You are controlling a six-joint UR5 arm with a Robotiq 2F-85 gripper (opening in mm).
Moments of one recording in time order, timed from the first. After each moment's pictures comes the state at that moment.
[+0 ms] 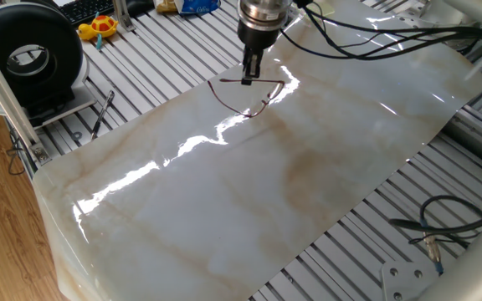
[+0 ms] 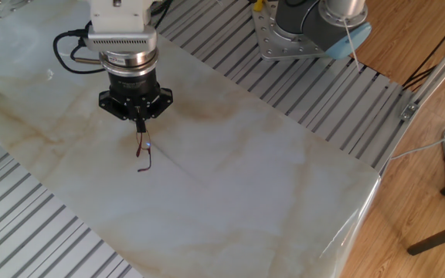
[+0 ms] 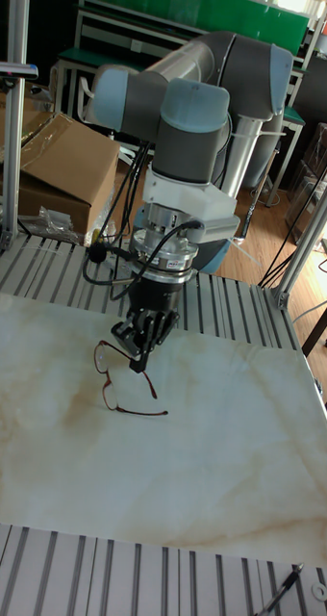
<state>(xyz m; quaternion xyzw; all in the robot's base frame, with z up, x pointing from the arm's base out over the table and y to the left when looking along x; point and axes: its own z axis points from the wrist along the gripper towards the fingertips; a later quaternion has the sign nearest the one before) 0.577 -0.013 0.147 -0.39 0.92 -0.01 0.07</state>
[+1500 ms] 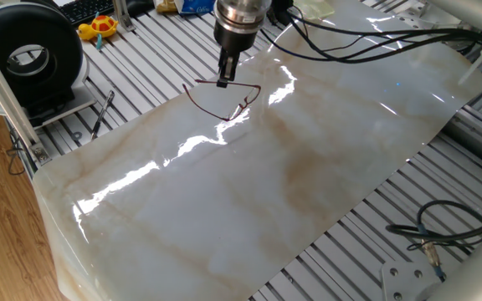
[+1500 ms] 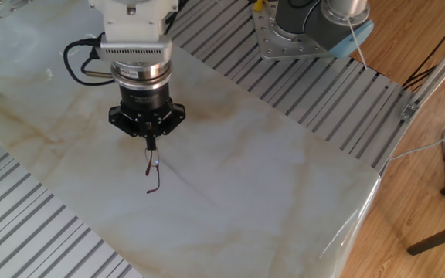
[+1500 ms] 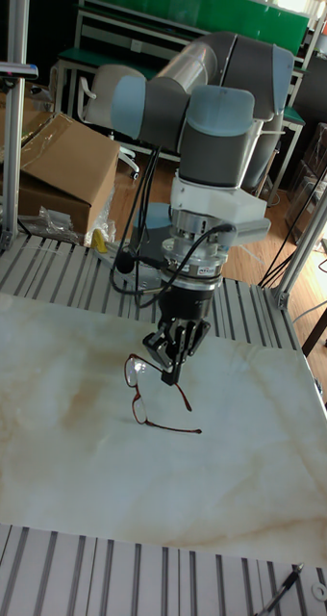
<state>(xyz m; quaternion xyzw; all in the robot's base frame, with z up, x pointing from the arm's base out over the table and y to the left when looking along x) 0.598 0.039 0.151 -0.38 0.92 0.01 0.11</state>
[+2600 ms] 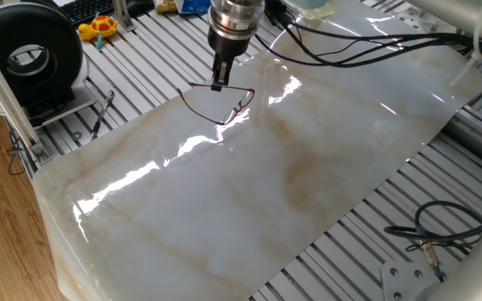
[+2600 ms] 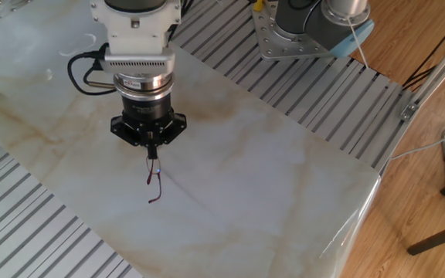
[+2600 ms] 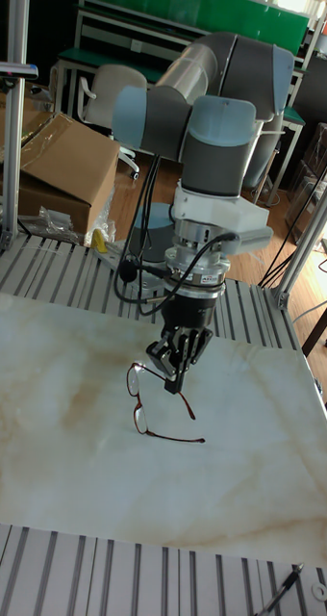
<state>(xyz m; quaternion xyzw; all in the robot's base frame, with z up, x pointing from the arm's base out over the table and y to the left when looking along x) 0.604 0.043 0.144 -0.39 0.91 0.01 0.12</state>
